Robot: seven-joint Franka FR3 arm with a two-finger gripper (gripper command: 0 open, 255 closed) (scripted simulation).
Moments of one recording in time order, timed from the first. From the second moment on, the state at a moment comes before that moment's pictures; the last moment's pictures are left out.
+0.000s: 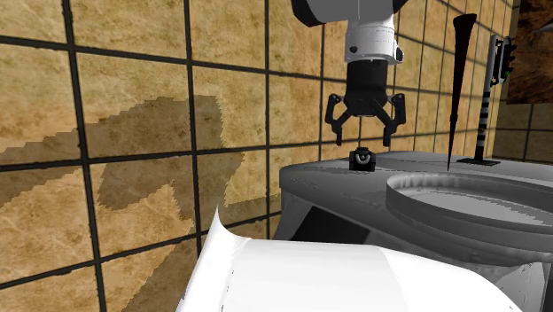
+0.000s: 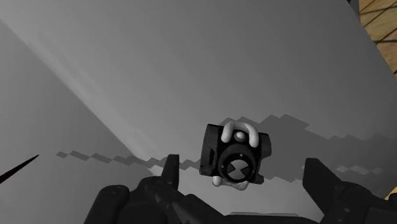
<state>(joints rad) -0.24 -0.39 -0.29 -2.15 -0.10 1.79 -0.24</state>
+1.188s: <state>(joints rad) -0.24 -0.38 -0.30 -2.23 -0.11 1.88 -0.24</state>
